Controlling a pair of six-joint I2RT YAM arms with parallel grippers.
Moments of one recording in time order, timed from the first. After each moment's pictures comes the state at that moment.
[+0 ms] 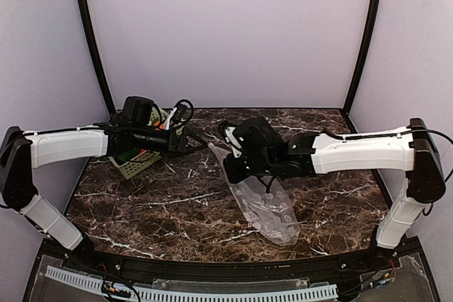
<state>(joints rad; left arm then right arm) -0.54 1.48 0.98 -0.07 0.68 -0.49 1.10 1.67 1.24 -0.26 0.23 0.33</state>
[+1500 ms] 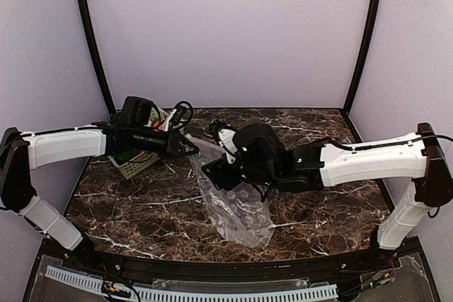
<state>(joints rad) -0.53 1.49 0.99 -0.12 0.69 -0.46 1.22 1.67 1.23 -0.10 0.32 0.29</state>
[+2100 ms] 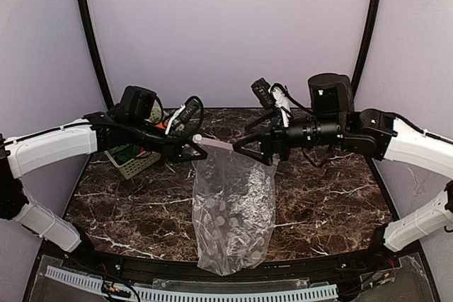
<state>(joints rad) -0.65 1.39 1.10 -0.31 0.84 -0.06 1.00 1.26 1.19 -0.28 -0.28 0.11</state>
